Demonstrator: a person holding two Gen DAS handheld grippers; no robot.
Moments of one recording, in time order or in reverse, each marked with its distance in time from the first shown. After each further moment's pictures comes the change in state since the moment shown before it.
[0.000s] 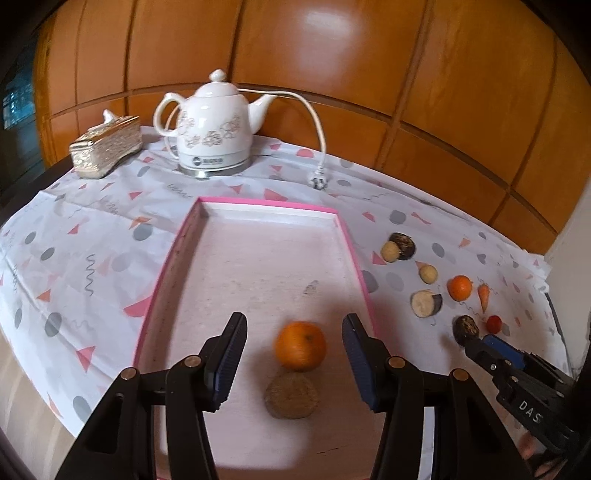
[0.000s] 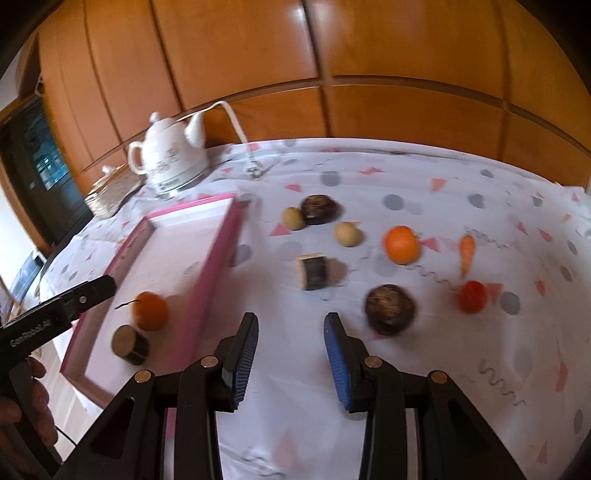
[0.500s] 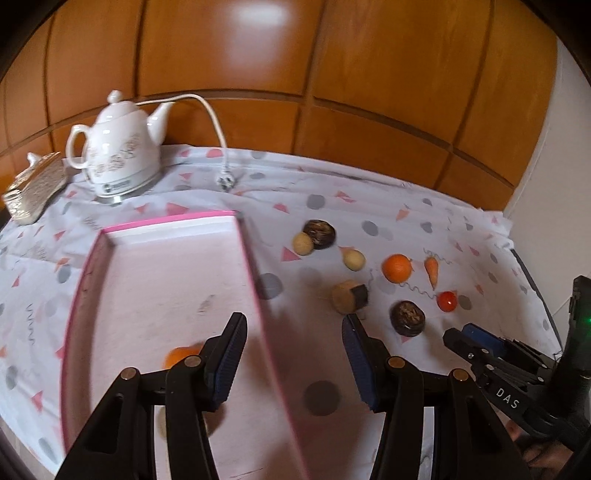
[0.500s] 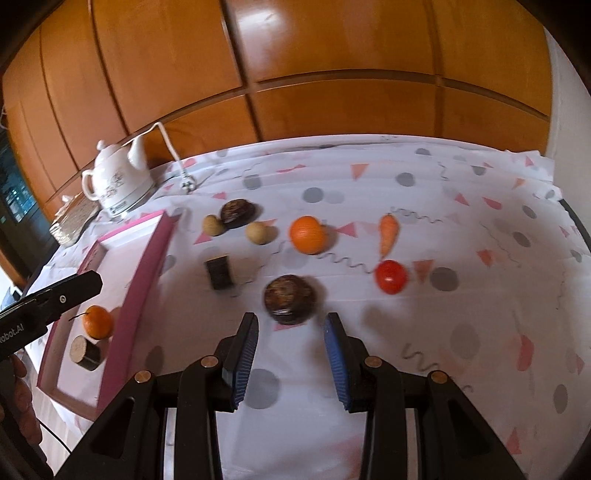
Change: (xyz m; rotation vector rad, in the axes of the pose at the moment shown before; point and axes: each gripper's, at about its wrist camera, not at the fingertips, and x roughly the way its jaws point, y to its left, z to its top) left arm 0.021 -0.078 0.010 0.180 0.049 -0.147; right arm -0.016 -0.063 -0.010 0.125 -0.020 -0.112
